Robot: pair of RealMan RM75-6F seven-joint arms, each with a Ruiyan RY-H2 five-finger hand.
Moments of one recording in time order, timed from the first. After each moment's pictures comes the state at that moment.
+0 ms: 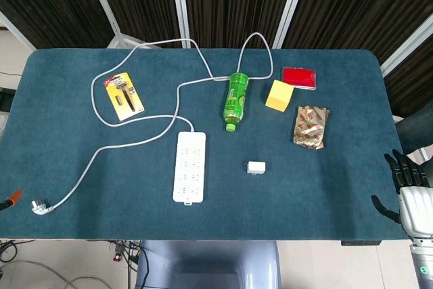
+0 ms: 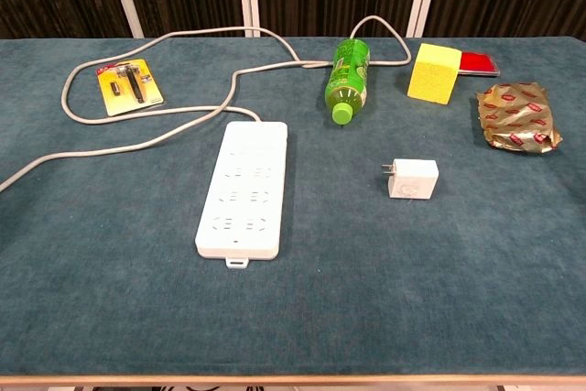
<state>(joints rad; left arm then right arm) -0.02 -1.10 -0.12 -1.64 1.40 1.59 0.04 0.06 -1.18 0.08 -1.45 -1.54 1.56 0.11</state>
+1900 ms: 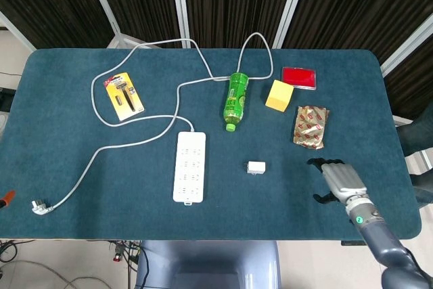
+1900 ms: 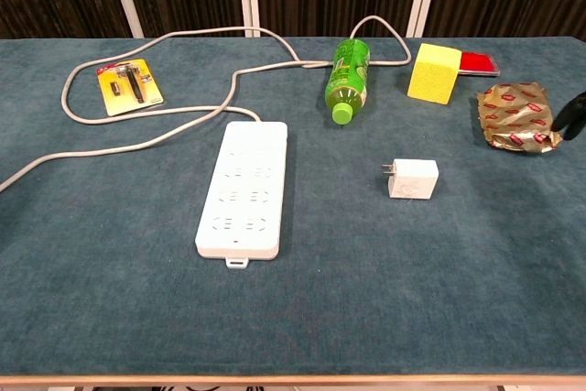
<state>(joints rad) 0.00 -1.08 -0.13 -1.65 1.39 1.61 0.01 0.58 -0.97 0.12 -2.01 -0.79 0.87 -0.41</state>
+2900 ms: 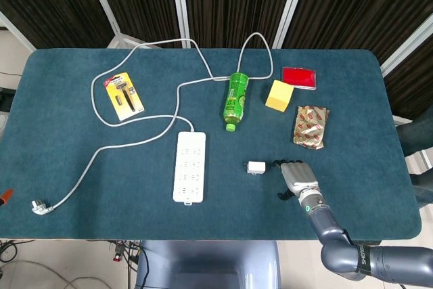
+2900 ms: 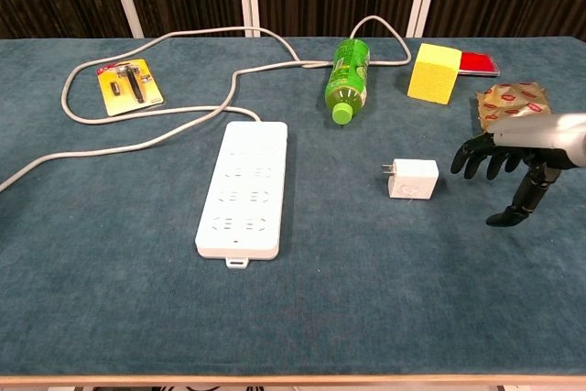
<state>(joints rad) -0.01 -1.08 -0.14 -1.65 1.37 1.59 0.00 0.83 -1.30 0.08 -1.89 -0.42 1.00 -0.63</state>
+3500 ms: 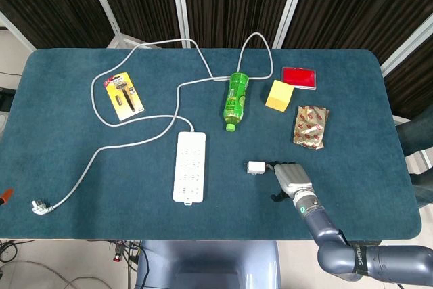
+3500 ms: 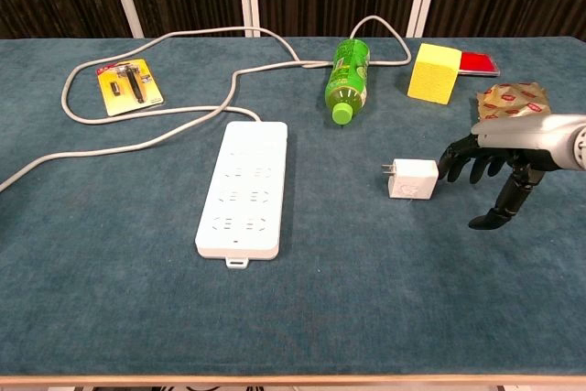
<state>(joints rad) -0.01 -1.08 -0.14 -1.65 1.36 1.59 0.01 0.85 -1.32 0.08 -1.91 -0.42 1.00 -0.59</state>
